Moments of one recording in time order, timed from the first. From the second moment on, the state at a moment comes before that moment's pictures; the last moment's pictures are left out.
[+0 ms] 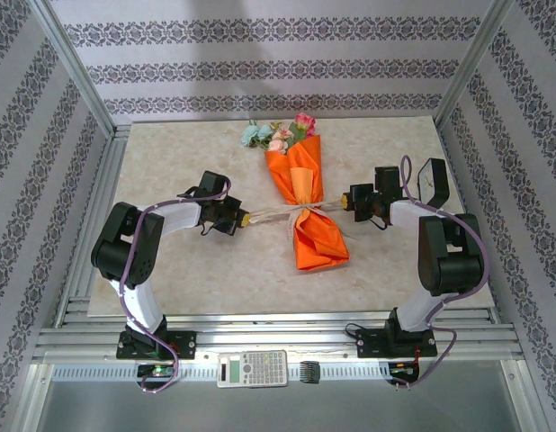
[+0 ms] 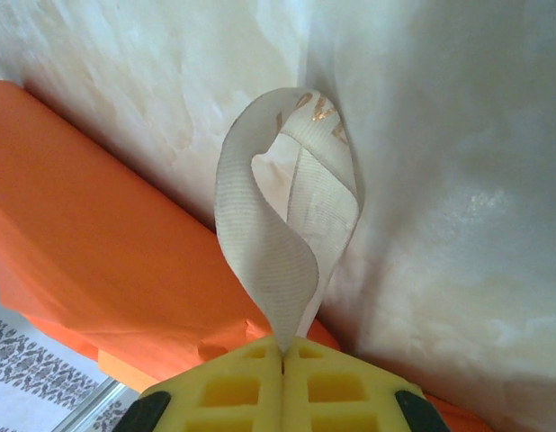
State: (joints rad) left arm -0.30 1.82 0.99 -0.18 0.44 -1.51; right arm 0.03 1.68 0.86 -0.03 -0.46 1.58
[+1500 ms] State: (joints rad) left arm -0.21 1.47 1.08 -0.46 0.24 -1.15; right arm 0.06 1.21 0.97 -0.50 -0.13 1.00
